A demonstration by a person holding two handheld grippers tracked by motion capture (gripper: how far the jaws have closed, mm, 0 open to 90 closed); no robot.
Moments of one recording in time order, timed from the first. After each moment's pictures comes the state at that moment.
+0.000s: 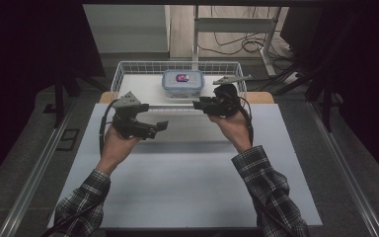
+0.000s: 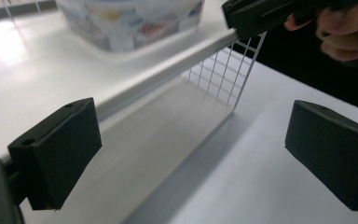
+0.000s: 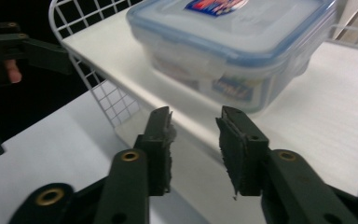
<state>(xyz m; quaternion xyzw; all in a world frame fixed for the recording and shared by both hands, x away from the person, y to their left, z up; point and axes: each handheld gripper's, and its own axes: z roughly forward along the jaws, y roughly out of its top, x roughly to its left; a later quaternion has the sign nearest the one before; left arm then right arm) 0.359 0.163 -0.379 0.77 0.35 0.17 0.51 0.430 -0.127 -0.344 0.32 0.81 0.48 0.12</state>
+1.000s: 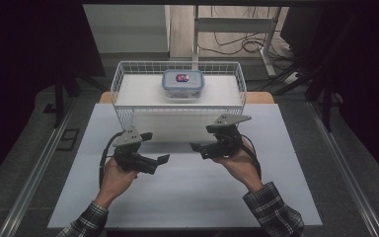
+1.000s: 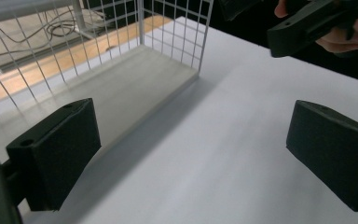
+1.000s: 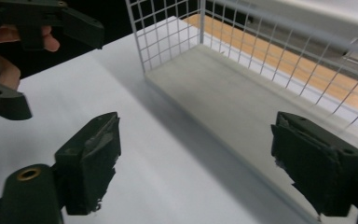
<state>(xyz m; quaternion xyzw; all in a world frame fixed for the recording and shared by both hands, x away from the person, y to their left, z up) 0.299 0.152 -0.434 0.78 0.31 0.15 0.52 0.351 -0.139 -0.395 0.27 0.83 0.46 0.13</state>
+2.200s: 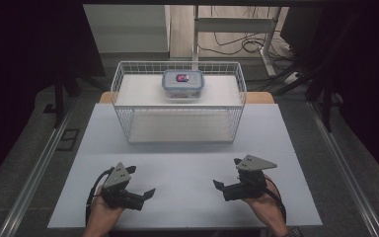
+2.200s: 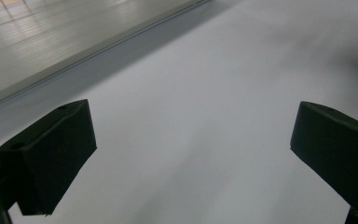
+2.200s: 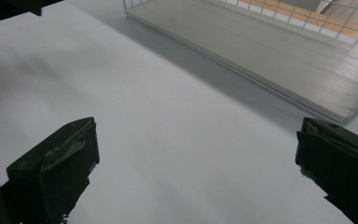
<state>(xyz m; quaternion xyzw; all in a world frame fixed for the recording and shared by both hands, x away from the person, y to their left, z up) 0.227 0.181 -0.497 0.79 0.36 0.16 0.46 0.274 -0.208 -0.455 0.31 0.82 0.44 0.17</state>
